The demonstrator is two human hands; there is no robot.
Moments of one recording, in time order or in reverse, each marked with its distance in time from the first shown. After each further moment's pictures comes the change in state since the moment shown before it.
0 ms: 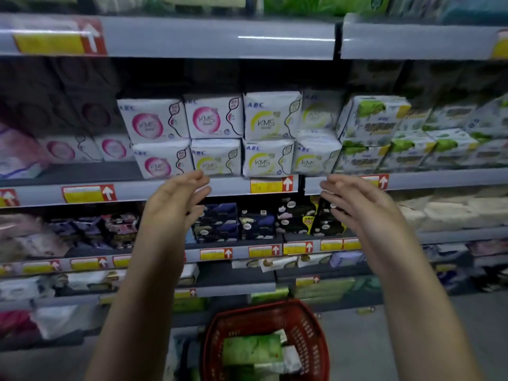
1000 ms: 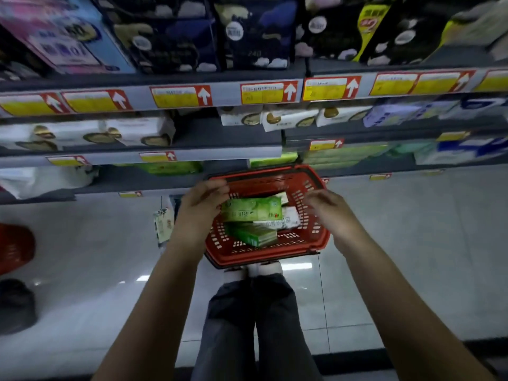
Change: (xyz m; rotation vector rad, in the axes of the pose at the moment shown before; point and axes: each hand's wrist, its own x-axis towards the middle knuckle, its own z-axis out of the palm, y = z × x) left_hand -0.017 -0.347 -0.039 0.260 0.048 -0.608; right_hand 0.017 0.385 -0.010 -0.354 -0.101 0.697
